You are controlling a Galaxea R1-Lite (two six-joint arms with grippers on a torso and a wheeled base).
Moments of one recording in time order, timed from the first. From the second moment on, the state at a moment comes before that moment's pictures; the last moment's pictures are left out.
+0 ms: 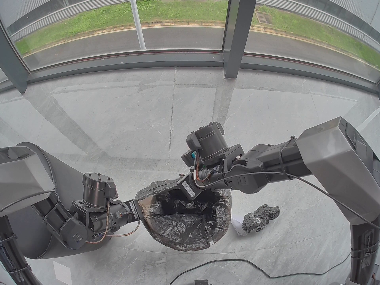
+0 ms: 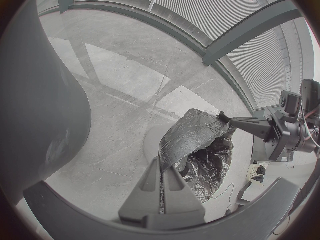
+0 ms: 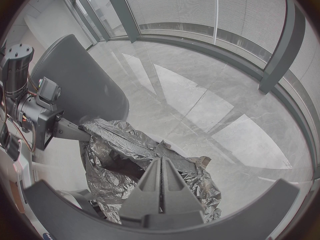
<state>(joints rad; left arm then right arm) -0.40 2.00 -0.50 -0.86 -0.04 -0.61 0.74 2.30 -1.61 0.00 -0.10 -0.16</state>
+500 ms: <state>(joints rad) -0.39 2.02 -0.55 -0.87 -0.04 -0.60 0.68 2.39 -1.77 -0.01 -0.10 -0.18</state>
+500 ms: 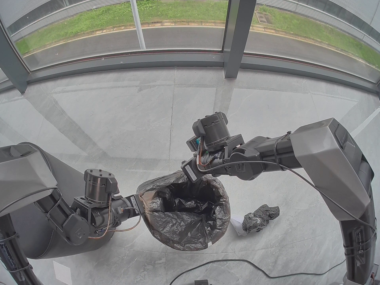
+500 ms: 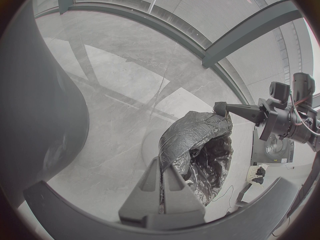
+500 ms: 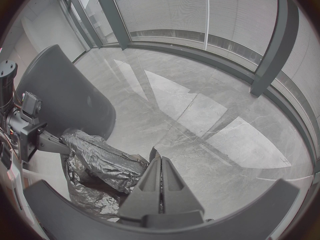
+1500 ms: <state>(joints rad) -0.33 2.15 -0.65 -0.86 -0.13 -0.58 0.67 2.49 -1.82 -0.13 -0.11 -0.13</state>
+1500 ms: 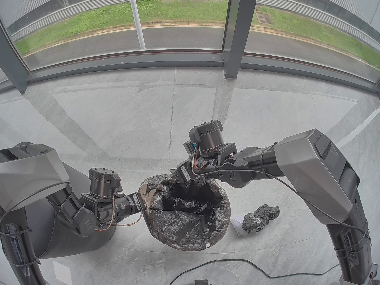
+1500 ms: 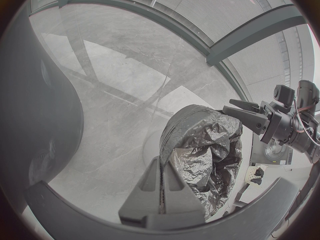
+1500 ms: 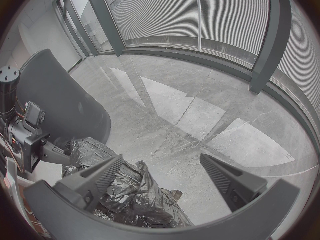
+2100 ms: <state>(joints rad) -0.32 2.17 -0.66 -0.74 -0.33 -0.52 0.66 2.40 -1.77 -0.19 -0.11 -0.09</state>
